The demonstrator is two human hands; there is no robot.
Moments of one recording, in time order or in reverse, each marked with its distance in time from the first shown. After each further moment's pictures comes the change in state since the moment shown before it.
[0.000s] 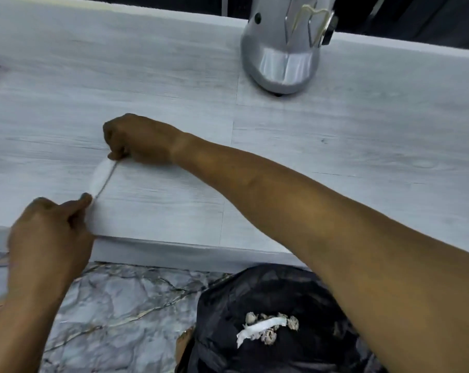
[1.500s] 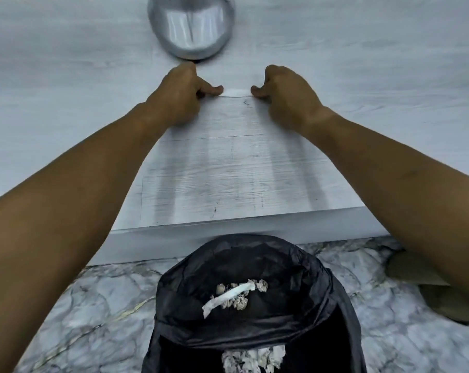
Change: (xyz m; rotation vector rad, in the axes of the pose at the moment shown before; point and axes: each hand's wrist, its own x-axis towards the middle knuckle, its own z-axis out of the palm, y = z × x) left_hand 0.110 0.316 0.105 -0.105 -0.384 0.779; right_hand -0.351 0.072 -0.089 -0.193 0.046 1.027
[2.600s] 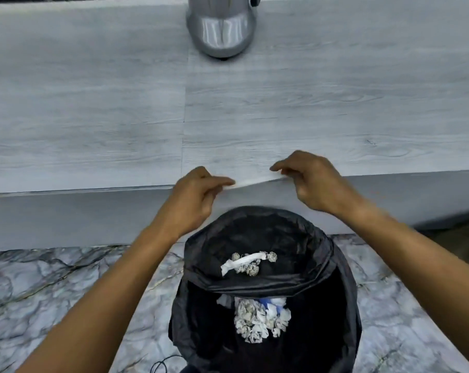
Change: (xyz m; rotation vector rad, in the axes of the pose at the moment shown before) left_hand -0.259 0.067 0.013 -0.304 0.043 -0.066; right_hand -0.205 -0.074 -0.021 0.469 -0.043 -0.067
